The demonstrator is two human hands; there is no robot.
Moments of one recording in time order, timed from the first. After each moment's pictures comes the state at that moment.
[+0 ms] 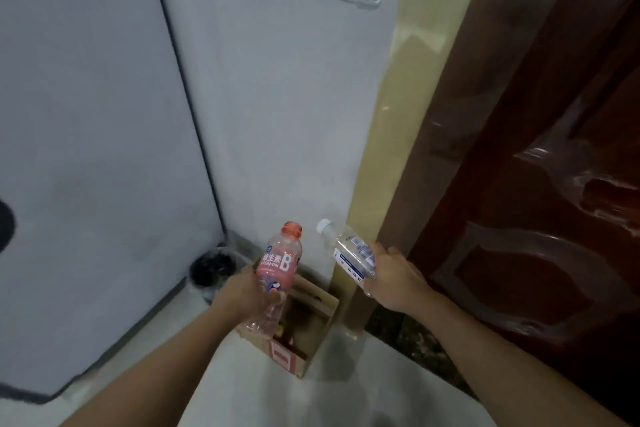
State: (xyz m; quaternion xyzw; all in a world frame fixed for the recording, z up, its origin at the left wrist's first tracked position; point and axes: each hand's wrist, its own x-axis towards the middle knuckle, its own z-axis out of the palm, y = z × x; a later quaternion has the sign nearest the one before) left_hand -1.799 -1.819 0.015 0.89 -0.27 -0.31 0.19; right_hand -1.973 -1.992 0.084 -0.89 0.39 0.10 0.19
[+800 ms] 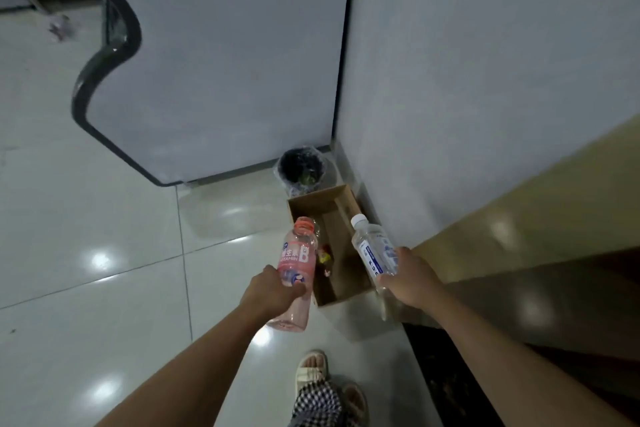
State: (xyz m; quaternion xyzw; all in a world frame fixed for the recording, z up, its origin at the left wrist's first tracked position) left_hand -1.842 -1.884 -0.120 0.85 0.19 -0.38 0.31; right_hand -1.843 -2.127 -0.105 -0.89 0.17 0.32 0.29
